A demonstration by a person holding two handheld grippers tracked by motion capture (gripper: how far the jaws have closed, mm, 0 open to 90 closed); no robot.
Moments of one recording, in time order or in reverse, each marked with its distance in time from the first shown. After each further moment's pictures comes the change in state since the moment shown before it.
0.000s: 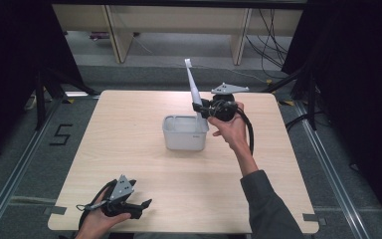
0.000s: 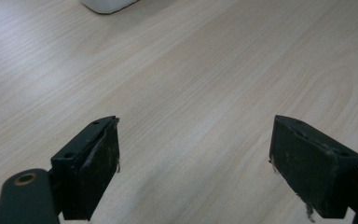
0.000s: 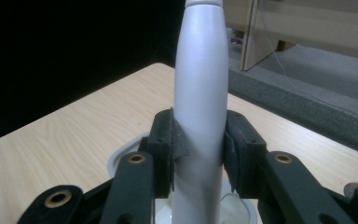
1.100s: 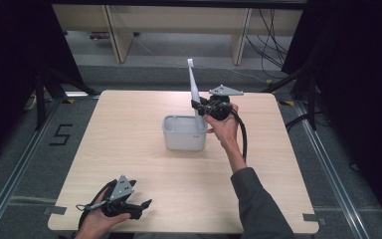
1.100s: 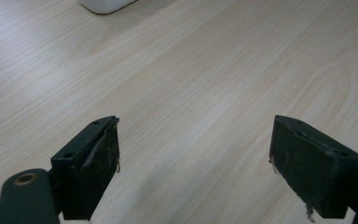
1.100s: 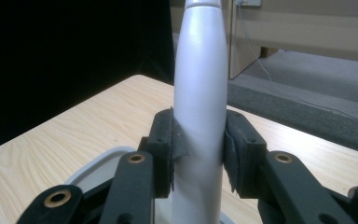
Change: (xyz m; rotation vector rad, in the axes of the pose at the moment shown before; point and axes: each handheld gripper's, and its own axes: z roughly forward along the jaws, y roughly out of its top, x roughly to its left) left arm -0.001 0.000 0.000 -0.007 -0.006 -0.006; right arm -0.019 -0.020 0.037 -0.073 -0.052 0.048
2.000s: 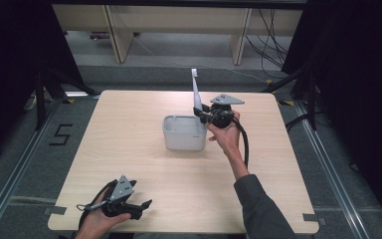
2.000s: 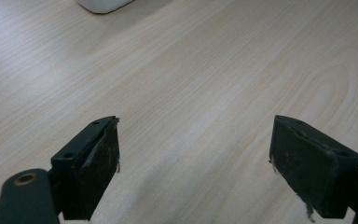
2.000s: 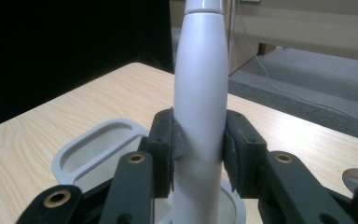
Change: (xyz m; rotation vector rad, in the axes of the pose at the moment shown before) left arm 0.001 0.000 0.000 0.014 -0.002 0.018; right arm 0.002 -0.023 -0.007 0.021 -0.015 -0.015
